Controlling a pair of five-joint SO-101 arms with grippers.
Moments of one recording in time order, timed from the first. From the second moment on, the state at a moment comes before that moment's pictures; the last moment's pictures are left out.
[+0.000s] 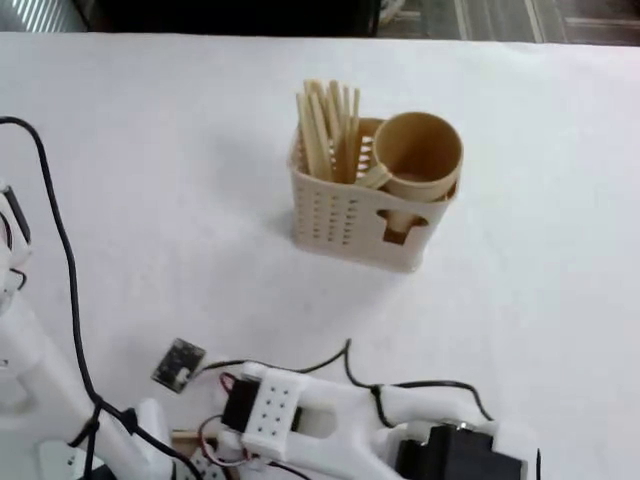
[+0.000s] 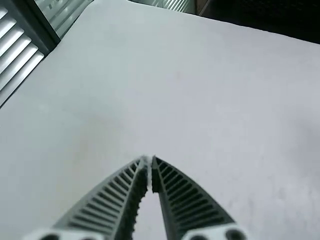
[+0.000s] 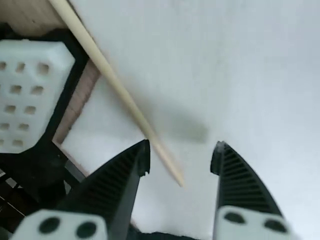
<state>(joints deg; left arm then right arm) -36.9 -36.6 0.4 85.2 -8.5 -78.9 -11.3 46.0 65.4 -10.9</state>
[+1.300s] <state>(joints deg) -36.9 -36.6 0.4 85.2 -8.6 -79.5 -11.0 47.7 65.3 -11.9</state>
